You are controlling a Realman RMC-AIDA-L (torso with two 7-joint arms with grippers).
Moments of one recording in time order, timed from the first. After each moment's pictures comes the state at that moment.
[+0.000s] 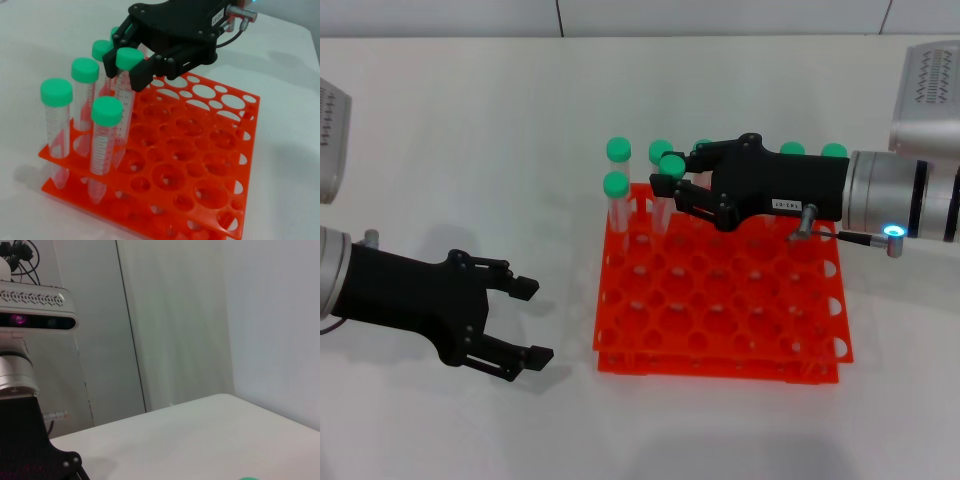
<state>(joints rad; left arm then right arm) -0.42 -2.08 0.96 1.13 2.23 1.79 -1.64 0.58 2.02 -1.61 -0.64 -1.13 -1.07 1.25</state>
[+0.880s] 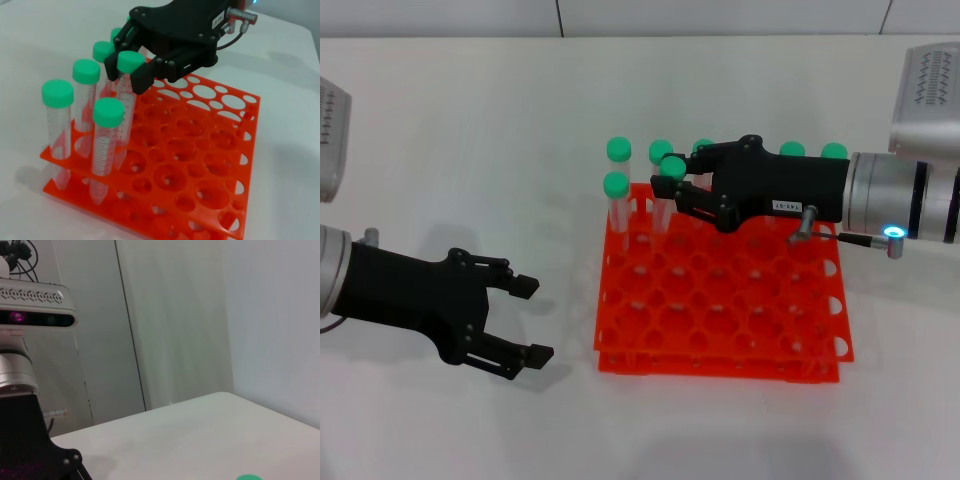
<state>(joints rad) -0.42 -2.08 0.96 1.13 2.23 1.79 -1.64 0.59 2.02 -1.61 -0.63 -1.13 -1.07 1.25</state>
